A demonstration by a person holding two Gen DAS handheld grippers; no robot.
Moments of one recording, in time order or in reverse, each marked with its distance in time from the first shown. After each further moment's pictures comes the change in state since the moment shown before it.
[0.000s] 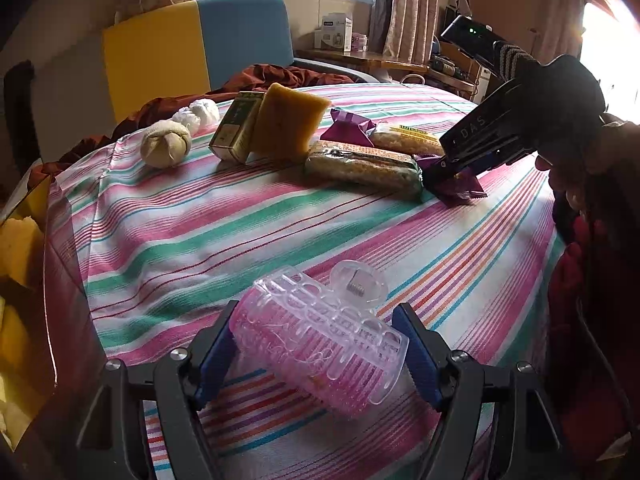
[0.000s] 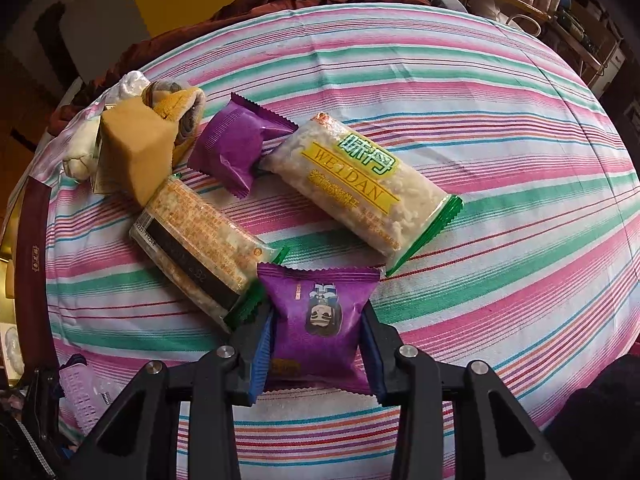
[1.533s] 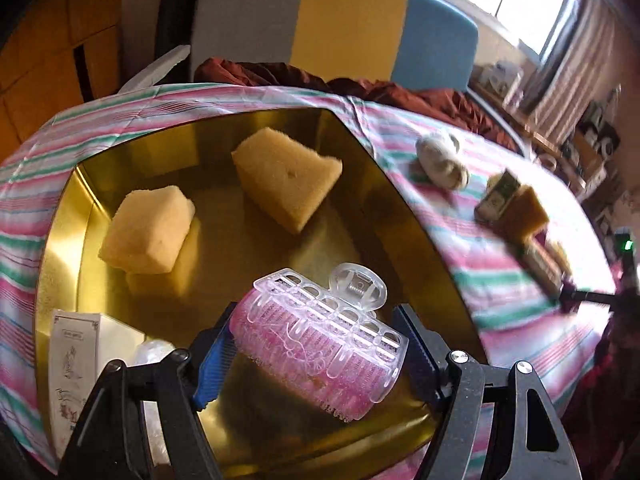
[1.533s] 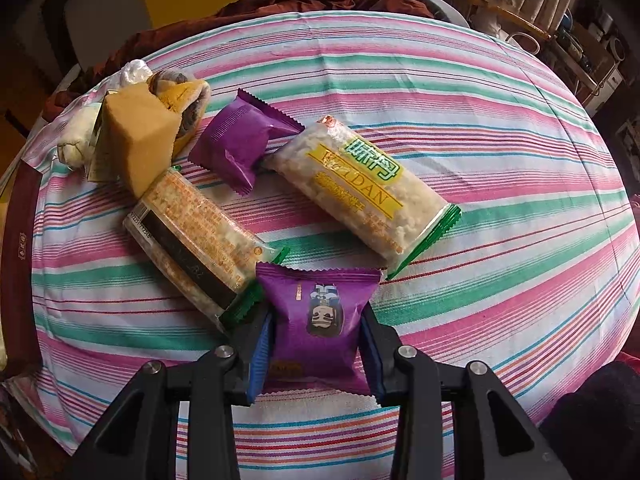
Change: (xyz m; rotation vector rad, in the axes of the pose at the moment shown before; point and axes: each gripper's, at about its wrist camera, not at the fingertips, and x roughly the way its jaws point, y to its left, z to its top) left arm -0.081 0.201 -0.021 -0.469 0.103 0.229; right arm -0.009 -0.018 -0.042 -0.050 -0.020 -0.060
